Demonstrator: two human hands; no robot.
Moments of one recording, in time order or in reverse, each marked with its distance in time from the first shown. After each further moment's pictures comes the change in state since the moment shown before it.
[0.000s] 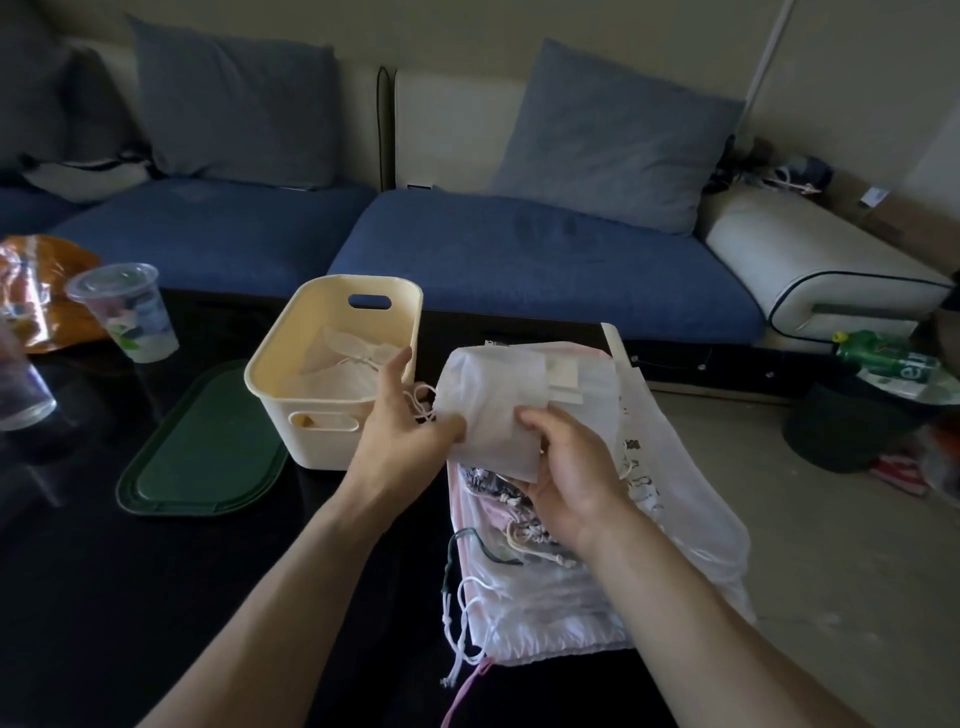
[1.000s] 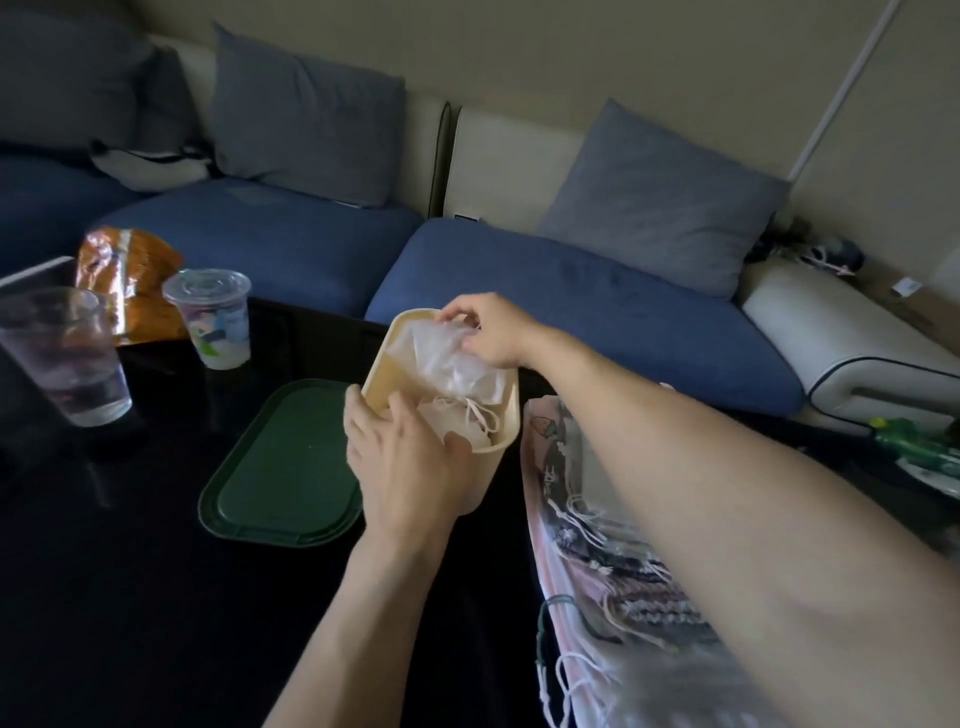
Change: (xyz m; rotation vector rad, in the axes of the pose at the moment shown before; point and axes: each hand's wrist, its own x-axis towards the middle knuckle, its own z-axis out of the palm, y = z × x) left_hand 0.031 -0.017 -0.073 0.531 0.444 -0.010; right_hand 0.159 -0.045 0.188 -1.419 -0.454 -0.497
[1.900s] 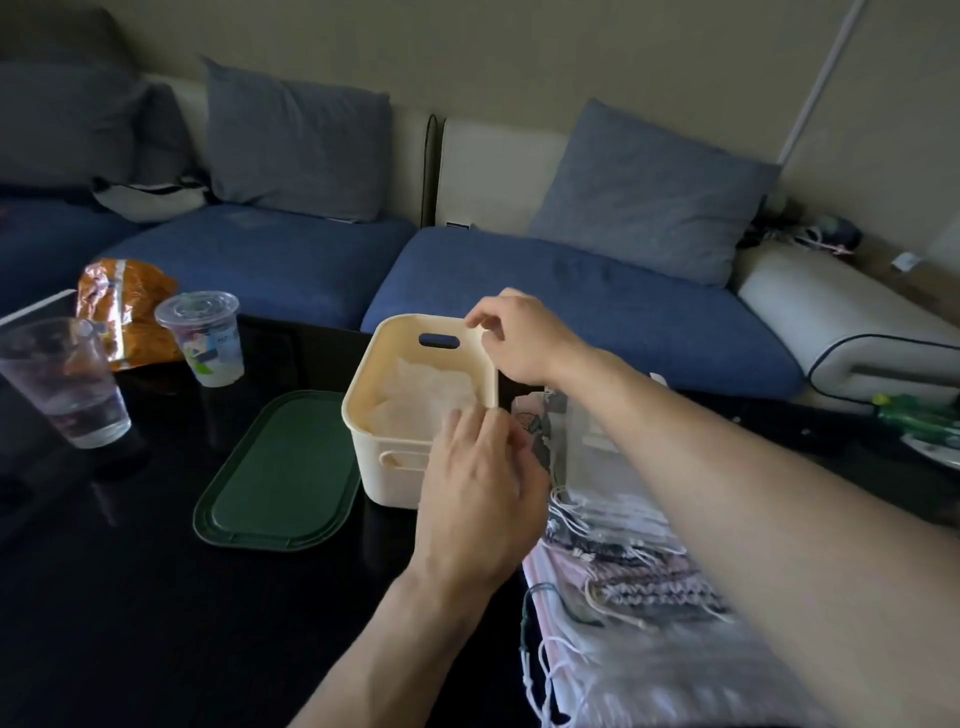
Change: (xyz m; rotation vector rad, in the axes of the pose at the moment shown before) left_hand -0.053 0.033 0.021 -0.113 0.136 0.679; right_hand -0.069 0.007 -0.033 -0.157 0.224 -0.087
